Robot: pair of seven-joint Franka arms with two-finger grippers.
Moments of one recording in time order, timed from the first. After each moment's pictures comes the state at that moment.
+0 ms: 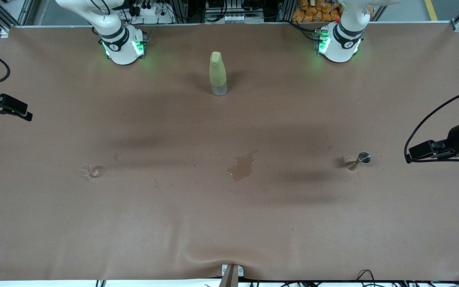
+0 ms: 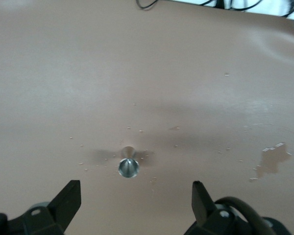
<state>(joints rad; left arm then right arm) 0.07 0.30 -0.07 -1.32 -0.12 1.69 -0.07 0.06 0.06 -0.15 -1.53 0.05 1.56 -0.08</state>
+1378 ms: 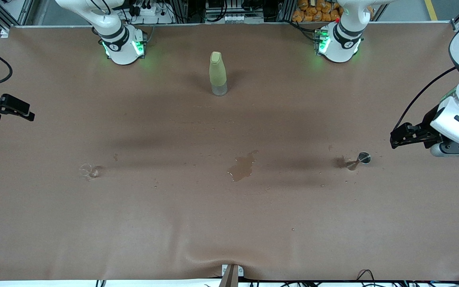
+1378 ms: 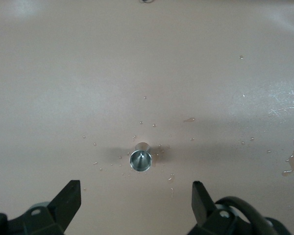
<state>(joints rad) 0.11 0.10 -0.18 -1.67 0.02 1.90 -0.07 0.06 0.06 -0.15 -1.53 0.05 1.56 -0.08</state>
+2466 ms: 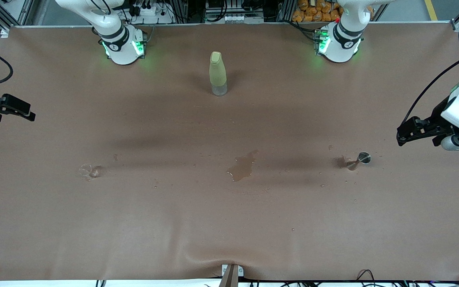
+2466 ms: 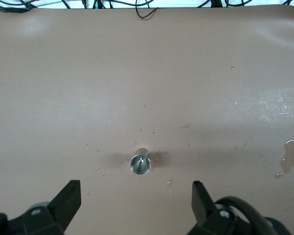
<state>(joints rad) 0.12 0.10 -0.20 -1.62 0.02 1.87 -0.07 0.06 0.06 -0.15 -1.53 0.05 1.56 -0.08</state>
